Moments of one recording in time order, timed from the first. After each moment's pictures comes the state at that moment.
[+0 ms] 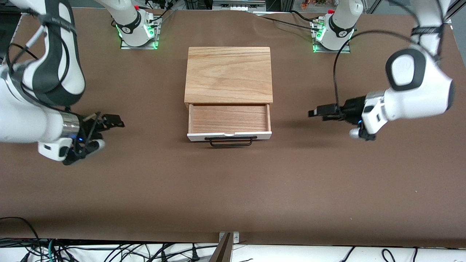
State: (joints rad) left arm -0.06 0.11 -0.05 -1.88 -0.59 1.83 0.07; right arm 0.32 0.44 -0.28 -1.32 0.22 1.51 -0.37
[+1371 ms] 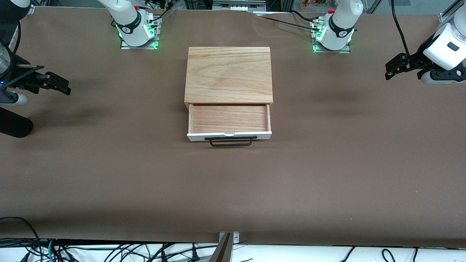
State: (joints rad) left arm 0.01 -0.12 -0.06 -1.74 0.02 1.54 -0.10; right arm 0.03 0.06 -0.01 -1.57 -0.02 1.55 0.04
